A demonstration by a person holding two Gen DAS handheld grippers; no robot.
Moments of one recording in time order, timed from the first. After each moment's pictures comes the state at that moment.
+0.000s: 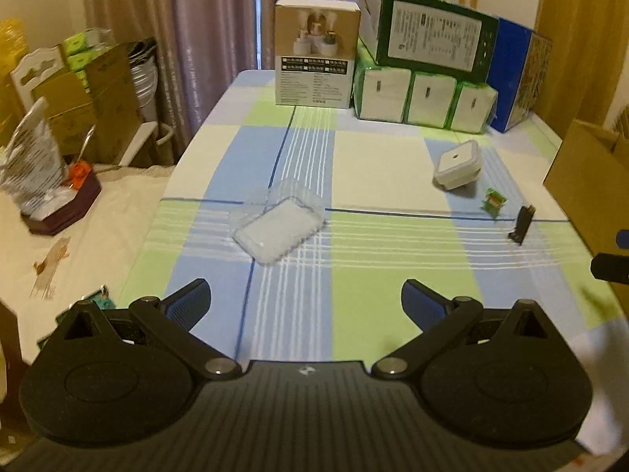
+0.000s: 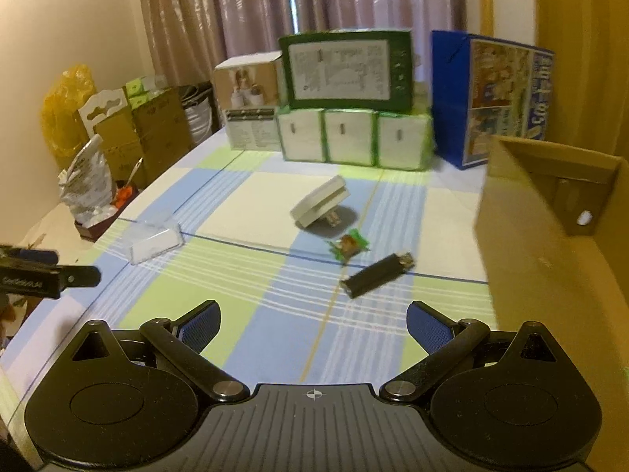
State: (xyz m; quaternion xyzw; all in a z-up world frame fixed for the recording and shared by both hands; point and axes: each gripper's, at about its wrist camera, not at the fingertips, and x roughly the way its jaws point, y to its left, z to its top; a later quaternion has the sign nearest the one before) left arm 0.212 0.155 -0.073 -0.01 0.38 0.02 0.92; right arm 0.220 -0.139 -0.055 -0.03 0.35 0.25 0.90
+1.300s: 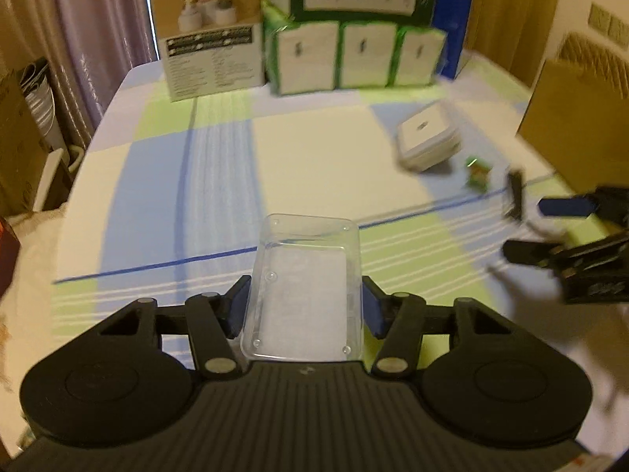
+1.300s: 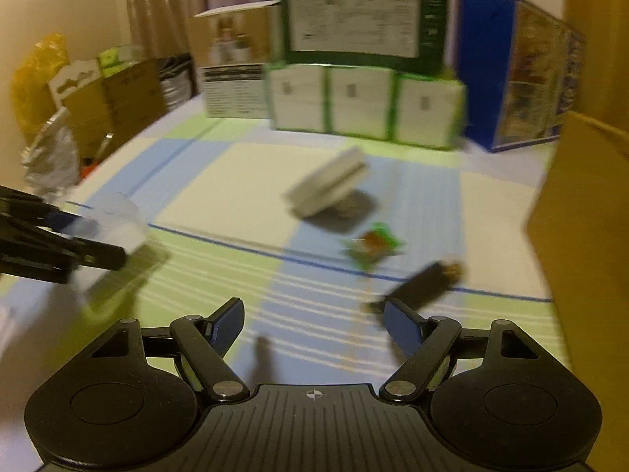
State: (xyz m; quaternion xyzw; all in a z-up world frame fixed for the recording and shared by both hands) left arm 0.314 0.135 -0.108 0.05 0.42 -0.12 0.90; right arm 0.289 -0.090 -0.116 -0.07 0.37 0.20 0.91
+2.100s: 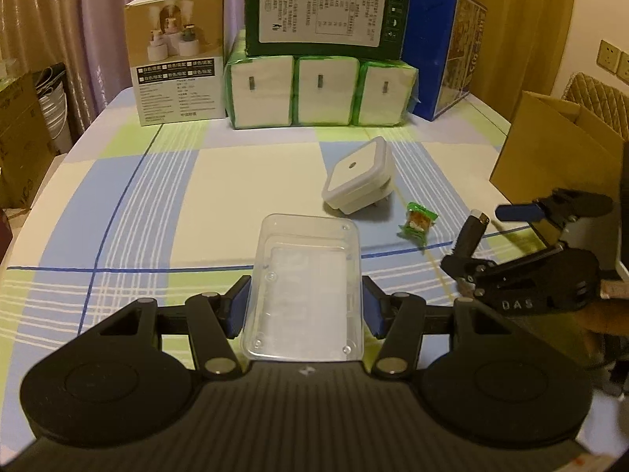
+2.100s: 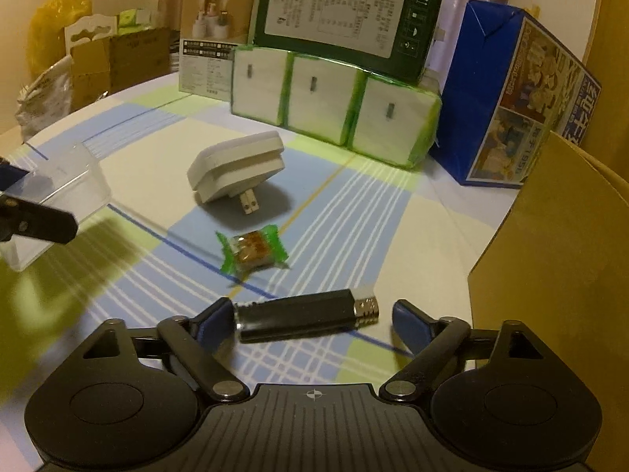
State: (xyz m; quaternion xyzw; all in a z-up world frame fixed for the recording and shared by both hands) left arm 0.305 0.056 -0.113 0.01 0.37 -0.08 0.92; right arm 0.341 -0.140 -0.140 -0.17 0.33 0.23 0.90
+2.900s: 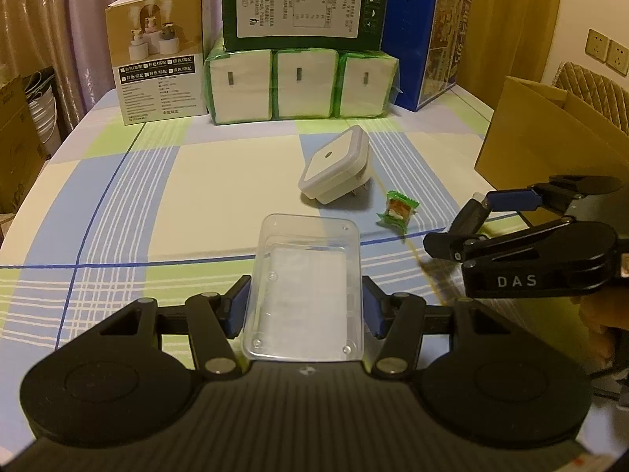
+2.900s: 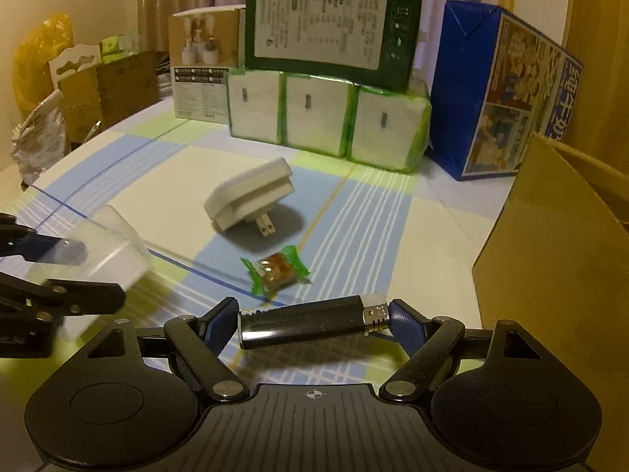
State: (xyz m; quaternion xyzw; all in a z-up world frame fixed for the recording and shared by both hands) left arm 0.300 0.042 -0.119 0.02 0.37 -0.09 0.92; right arm 0.325 -0.132 -0.119 -0.11 0.34 0.22 0.91
